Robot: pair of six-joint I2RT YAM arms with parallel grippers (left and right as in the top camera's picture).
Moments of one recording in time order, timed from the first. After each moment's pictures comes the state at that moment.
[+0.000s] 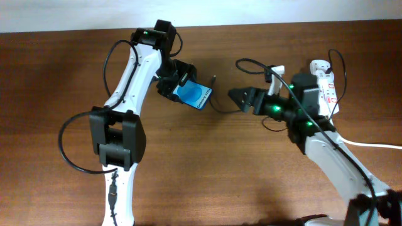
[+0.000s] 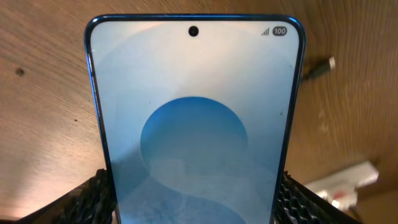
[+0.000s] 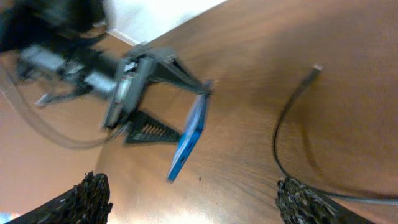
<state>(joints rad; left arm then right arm) -0.27 2.35 2.22 -1.38 0.42 -1.20 0.14 1.46 0.82 0.11 -0.71 0.60</state>
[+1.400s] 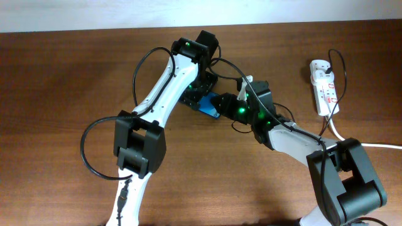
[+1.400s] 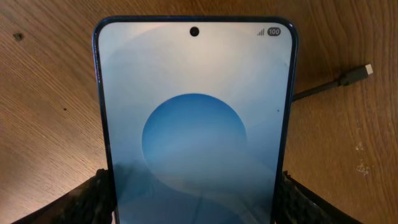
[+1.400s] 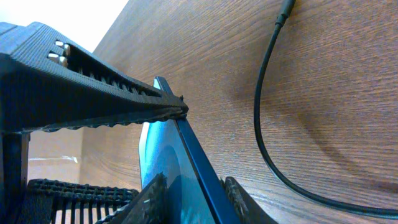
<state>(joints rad) -0.49 2.35 2.22 -1.37 0.09 -1.46 0.35 1.76 0.83 0.33 -0.44 0.85</state>
